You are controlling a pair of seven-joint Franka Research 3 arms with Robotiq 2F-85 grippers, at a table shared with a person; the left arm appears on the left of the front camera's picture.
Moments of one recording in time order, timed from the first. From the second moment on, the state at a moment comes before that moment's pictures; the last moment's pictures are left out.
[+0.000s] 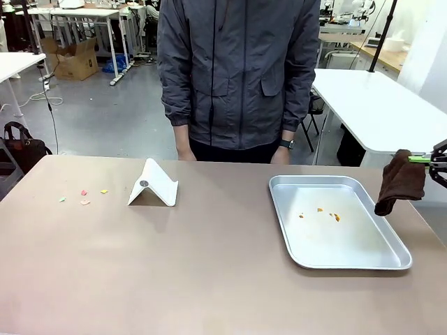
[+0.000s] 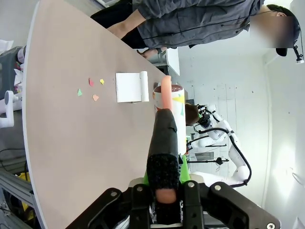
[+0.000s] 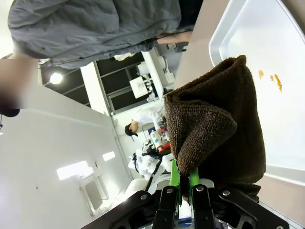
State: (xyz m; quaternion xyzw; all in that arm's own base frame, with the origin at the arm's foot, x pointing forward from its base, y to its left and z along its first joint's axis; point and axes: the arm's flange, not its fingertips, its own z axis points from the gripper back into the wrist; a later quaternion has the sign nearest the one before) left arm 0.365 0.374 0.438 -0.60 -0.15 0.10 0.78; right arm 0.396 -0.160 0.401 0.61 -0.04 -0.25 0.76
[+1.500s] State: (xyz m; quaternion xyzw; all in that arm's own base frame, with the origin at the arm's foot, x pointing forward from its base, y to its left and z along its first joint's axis) left arm 0.365 0.375 0.438 -0.60 -0.15 0.10 0.78; right arm 0.396 -0.160 0.401 0.61 -0.04 -0.25 0.75
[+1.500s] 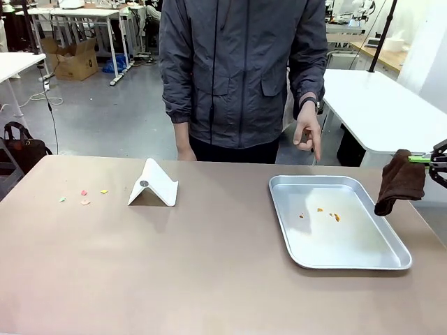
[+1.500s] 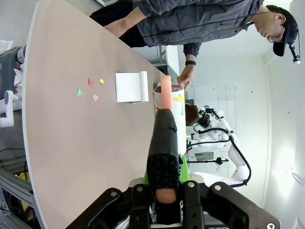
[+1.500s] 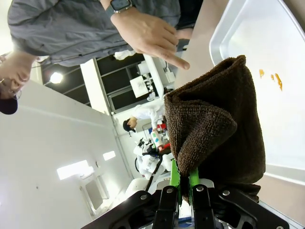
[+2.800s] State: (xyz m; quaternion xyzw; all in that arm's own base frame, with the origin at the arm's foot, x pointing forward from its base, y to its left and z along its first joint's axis) left arm 0.365 0.374 0.438 -0.60 -0.15 0.10 0.78; right arm 0.453 -0.079 0.403 0.39 -0.02 -0.14 0.91
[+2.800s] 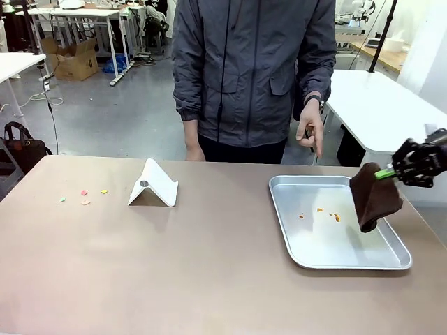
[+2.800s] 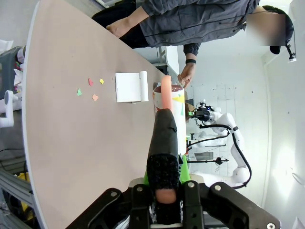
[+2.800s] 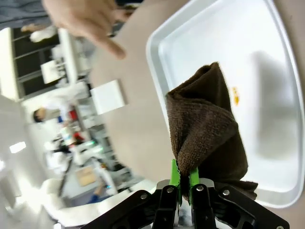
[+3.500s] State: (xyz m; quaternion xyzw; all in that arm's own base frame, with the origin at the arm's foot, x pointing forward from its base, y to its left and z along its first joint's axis) left arm 0.365 0.375 0.438 -0.60 -0.15 0.10 0.78; right arm 0.504 -0.015 0.322 0.26 0.00 -0.15 0.95
